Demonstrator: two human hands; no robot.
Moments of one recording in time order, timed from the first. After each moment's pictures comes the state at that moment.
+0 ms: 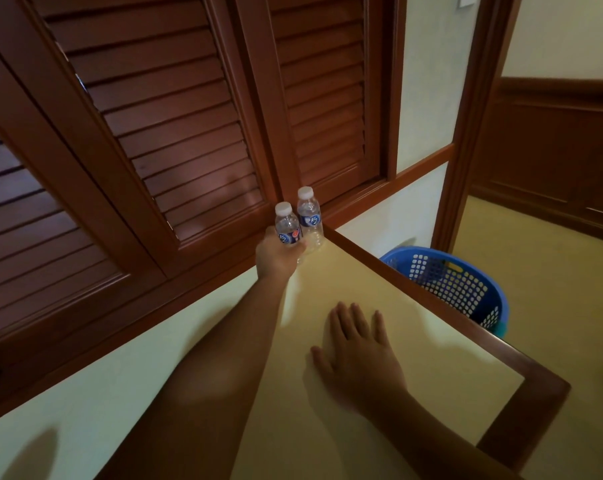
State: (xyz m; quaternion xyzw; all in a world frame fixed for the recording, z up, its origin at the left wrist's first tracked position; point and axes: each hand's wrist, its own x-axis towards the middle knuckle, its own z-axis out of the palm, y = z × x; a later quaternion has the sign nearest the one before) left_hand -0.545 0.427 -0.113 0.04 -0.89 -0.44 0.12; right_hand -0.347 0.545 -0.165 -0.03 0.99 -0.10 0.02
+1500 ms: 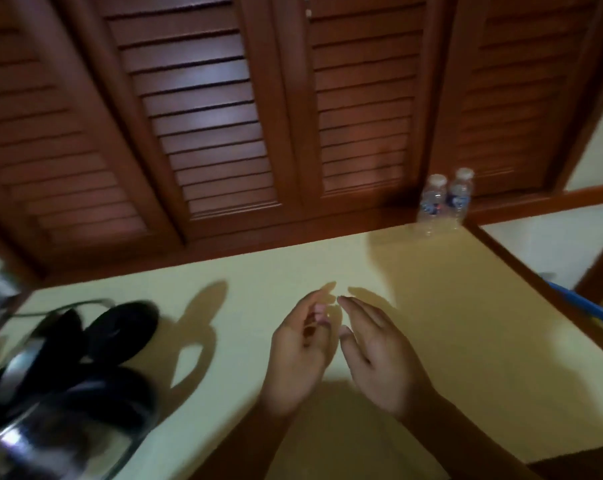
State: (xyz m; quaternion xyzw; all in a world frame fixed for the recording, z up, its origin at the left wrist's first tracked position) left_hand -0.202 0.289 -0.103 0.09 -0.81 -0.55 0.17; right_hand -0.252 0.431 -0.133 -0.32 0.86 -0.37 -0.12
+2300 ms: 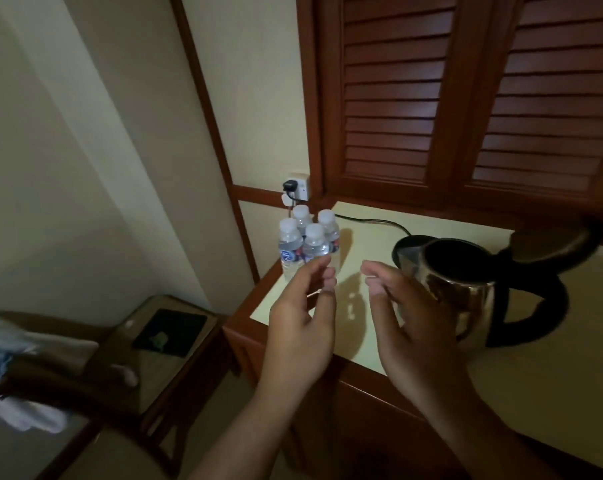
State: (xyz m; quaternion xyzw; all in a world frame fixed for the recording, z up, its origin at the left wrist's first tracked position) left_hand 0.164 0.007 -0.056 0.28 -0.73 -0.46 0.42; right_hand 0.057 0.108 -0.052 -0.47 0.70 -0.53 -0.02
